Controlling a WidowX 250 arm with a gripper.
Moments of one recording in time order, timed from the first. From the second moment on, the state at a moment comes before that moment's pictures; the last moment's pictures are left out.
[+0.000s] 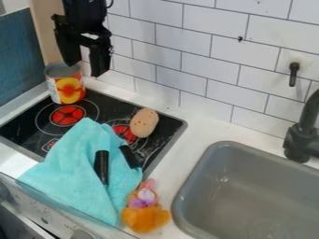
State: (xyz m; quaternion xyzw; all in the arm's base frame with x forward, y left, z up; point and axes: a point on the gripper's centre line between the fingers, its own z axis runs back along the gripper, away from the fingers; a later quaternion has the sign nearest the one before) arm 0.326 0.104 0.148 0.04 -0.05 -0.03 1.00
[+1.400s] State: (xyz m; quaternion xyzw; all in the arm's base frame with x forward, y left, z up) arm 0.420 0.194 0.113 0.03 -0.05 -0.10 0.99
